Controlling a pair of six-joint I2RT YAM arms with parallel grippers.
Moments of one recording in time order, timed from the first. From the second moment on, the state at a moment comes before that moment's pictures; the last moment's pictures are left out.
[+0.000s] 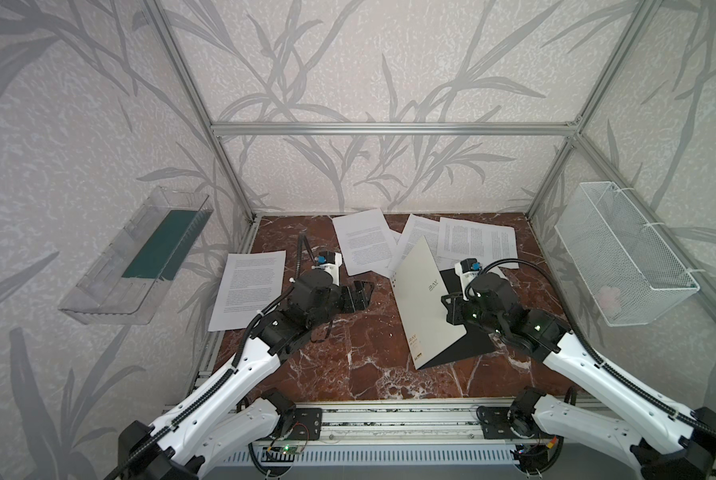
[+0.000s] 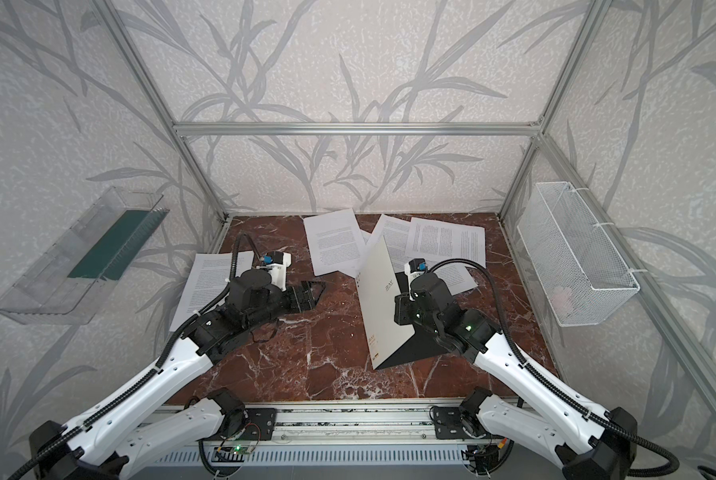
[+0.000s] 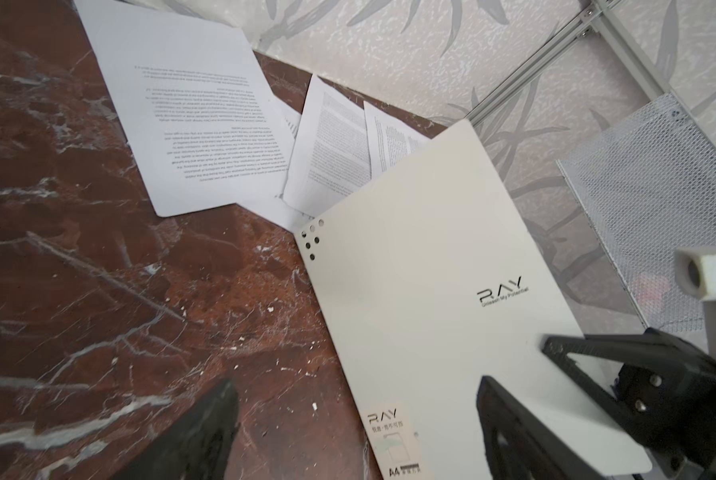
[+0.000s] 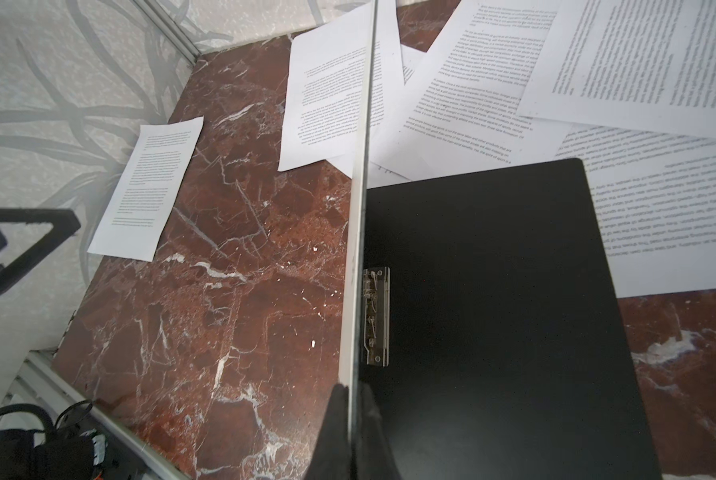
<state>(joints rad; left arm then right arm) -0.60 0.90 0.78 -0.38 0.03 -0.65 0.73 0.98 0.88 -0.57 0.11 0.55</state>
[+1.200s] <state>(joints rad) -0.60 0.59 0.79 -0.53 0.05 -0.65 0.92 1.35 1.10 -0.33 -0.05 0.65</state>
